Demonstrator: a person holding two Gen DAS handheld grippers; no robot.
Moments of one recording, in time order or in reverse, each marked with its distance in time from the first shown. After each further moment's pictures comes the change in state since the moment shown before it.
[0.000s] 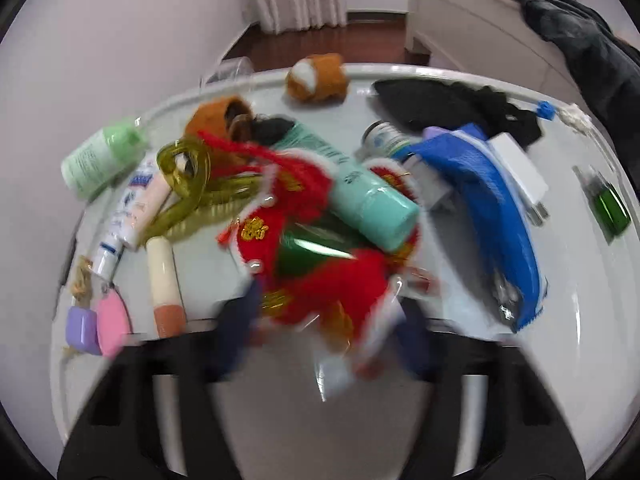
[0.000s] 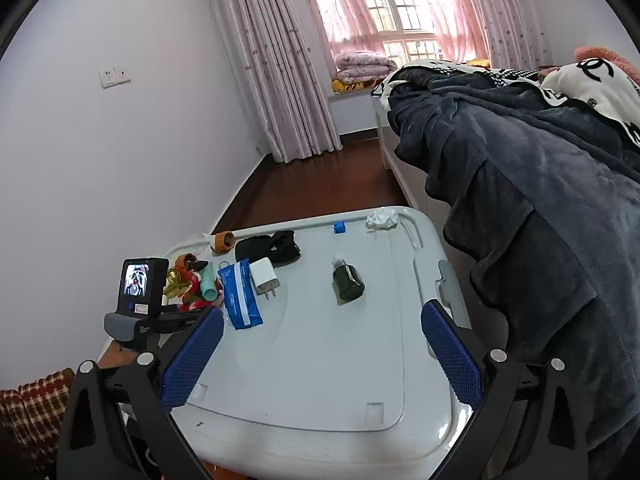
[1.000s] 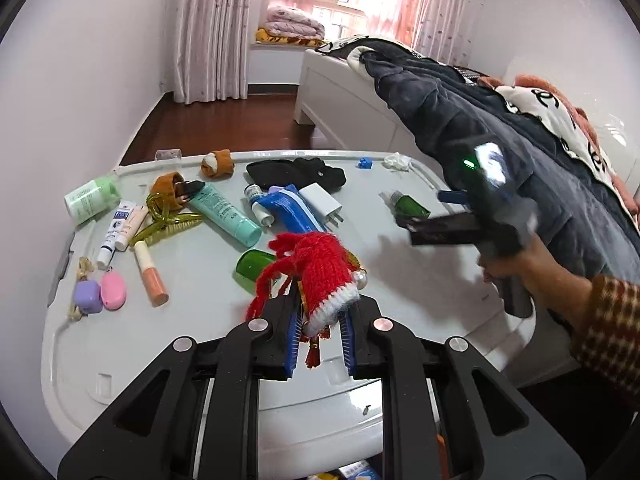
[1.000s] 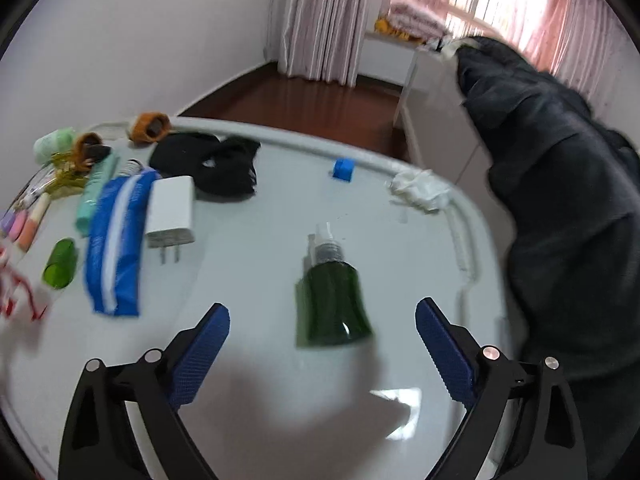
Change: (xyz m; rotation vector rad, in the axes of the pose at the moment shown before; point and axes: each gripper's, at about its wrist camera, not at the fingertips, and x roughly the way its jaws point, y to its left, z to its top) left arm -0.155 0.003 -0.067 0.046 -0.272 -0.420; right arm 0.233 0.010 0.007 -0.343 0.279 -0.170
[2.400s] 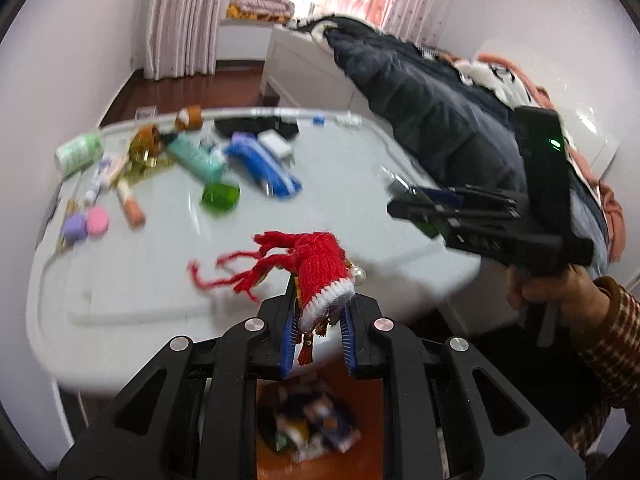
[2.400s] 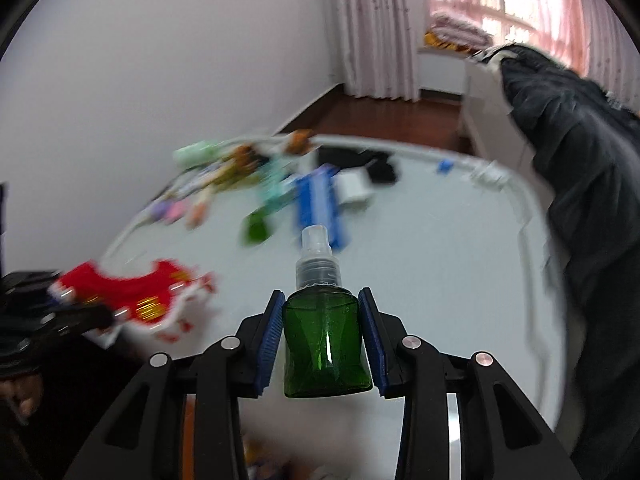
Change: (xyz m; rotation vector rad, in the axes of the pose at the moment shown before) left arm -0.062 -0.019 -0.064 0.009 0.119 -0.130; right arm -0.176 0.097 -0.115 0.017 -0.052 0.352
